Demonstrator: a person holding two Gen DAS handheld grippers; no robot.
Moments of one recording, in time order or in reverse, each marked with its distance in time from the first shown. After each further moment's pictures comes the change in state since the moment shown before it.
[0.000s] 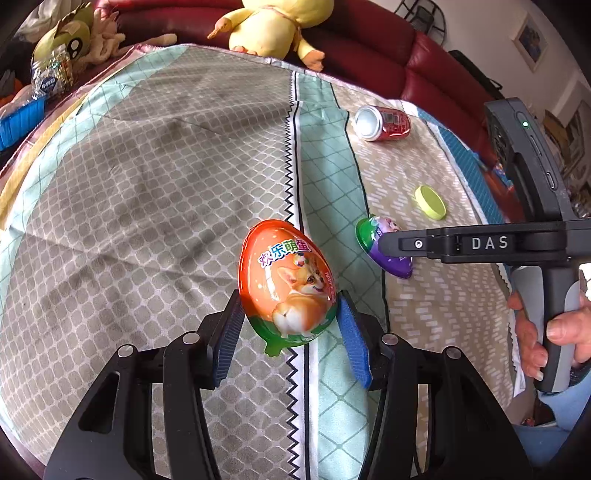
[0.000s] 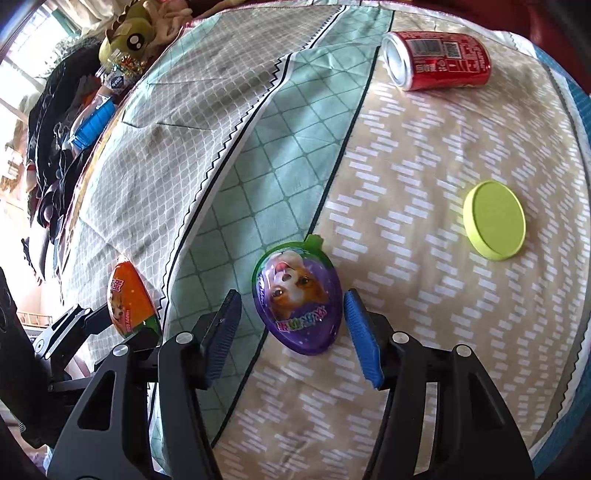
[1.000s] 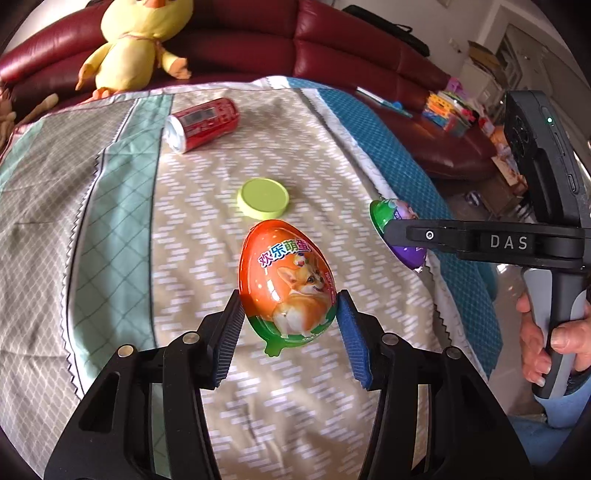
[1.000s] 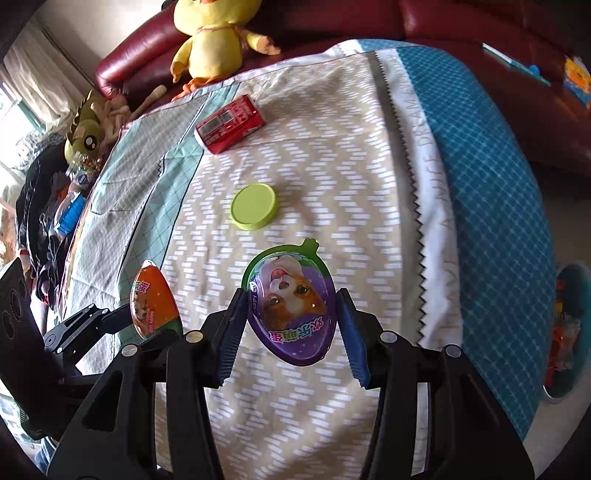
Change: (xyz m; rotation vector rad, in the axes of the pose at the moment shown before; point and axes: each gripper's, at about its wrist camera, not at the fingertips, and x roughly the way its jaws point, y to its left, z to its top) left arm 0.031 -0.193 0.013 0.326 0.038 -0.156; right arm -0.136 -0.161 -0.100 0.273 -0.265 -0.070
